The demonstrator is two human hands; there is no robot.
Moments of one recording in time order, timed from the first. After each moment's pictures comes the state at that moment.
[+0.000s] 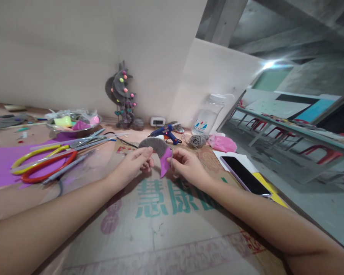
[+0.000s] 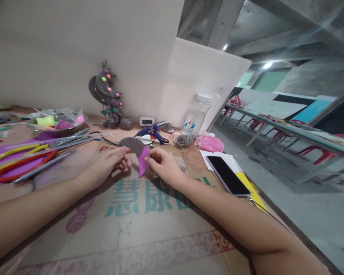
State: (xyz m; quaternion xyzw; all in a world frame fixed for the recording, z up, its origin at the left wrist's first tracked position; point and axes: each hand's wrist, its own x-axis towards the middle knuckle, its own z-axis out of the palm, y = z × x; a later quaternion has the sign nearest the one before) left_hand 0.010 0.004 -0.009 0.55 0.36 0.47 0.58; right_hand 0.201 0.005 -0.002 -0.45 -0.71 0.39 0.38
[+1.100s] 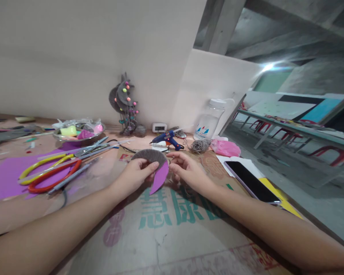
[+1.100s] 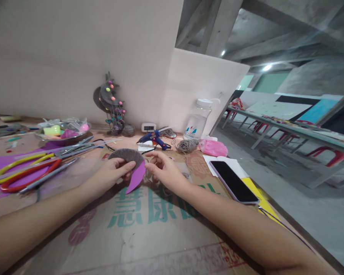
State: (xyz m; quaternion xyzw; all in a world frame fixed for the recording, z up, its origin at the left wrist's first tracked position) left_hand 0.011 0.004 -0.006 0.61 0.46 0.43 0.48; right_hand 0.199 0.007 0.000 -0.42 -0.69 0.44 0.38
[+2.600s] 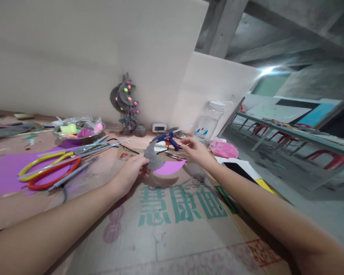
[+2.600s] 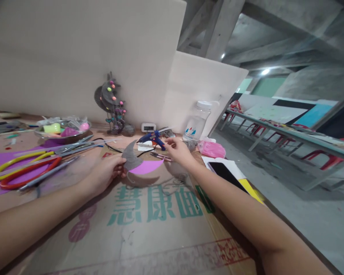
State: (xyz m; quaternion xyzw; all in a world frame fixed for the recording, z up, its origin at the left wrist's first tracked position) left_hand 0.008 0.011 -0.012 0.47 0.42 0.50 0.60; right_hand 0.245 0.079 0.017 -0.56 -0.75 0.11 0.33
